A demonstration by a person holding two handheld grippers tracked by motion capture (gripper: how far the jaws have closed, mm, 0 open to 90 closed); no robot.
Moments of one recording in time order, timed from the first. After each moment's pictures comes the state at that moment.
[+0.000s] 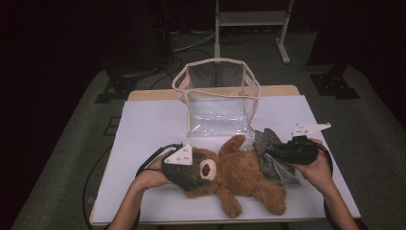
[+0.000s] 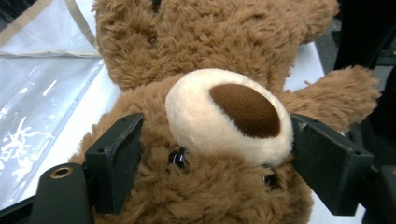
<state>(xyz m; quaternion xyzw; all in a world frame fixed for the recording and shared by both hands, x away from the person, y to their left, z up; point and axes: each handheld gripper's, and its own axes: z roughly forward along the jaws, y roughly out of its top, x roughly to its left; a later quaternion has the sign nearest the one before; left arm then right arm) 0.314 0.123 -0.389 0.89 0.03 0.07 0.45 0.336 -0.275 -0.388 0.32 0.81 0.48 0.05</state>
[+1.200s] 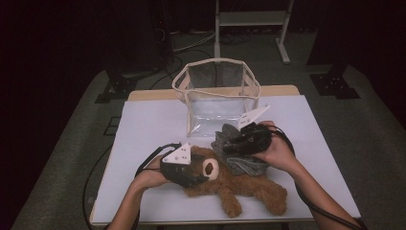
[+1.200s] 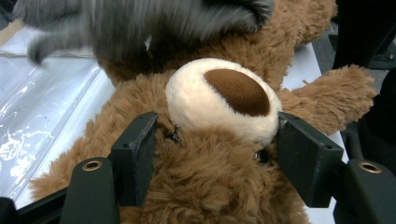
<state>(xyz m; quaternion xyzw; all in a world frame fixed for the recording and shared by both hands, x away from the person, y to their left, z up) 0.315 0.126 -0.389 0.89 0.03 0.07 0.45 0.360 -0.141 -0.340 0.18 0.90 0.39 0.02</state>
